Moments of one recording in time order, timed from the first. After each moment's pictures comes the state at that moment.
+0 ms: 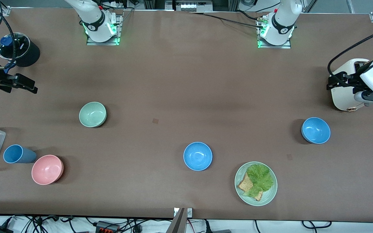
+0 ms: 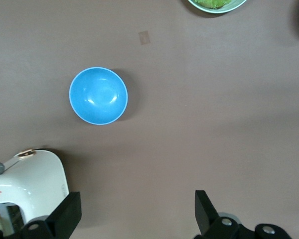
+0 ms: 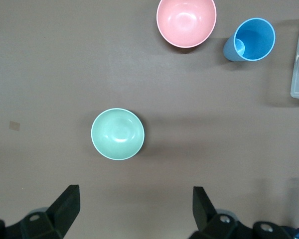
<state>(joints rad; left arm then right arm) 0.01 0.05 0.06 -1.70 -0.04 1.62 0.19 -0.03 0.05 -0.03 -1.67 0.01 1.70 -0.04</state>
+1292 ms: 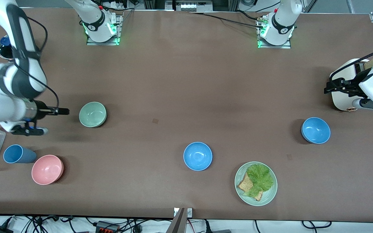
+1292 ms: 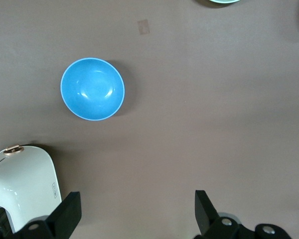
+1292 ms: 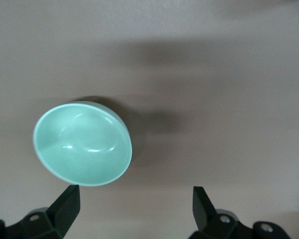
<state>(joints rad) 0.03 0.10 0.06 -1.70 -0.06 1.62 0.19 -0.04 0.45 -0.03 -1.71 0.01 1.83 -0.04</state>
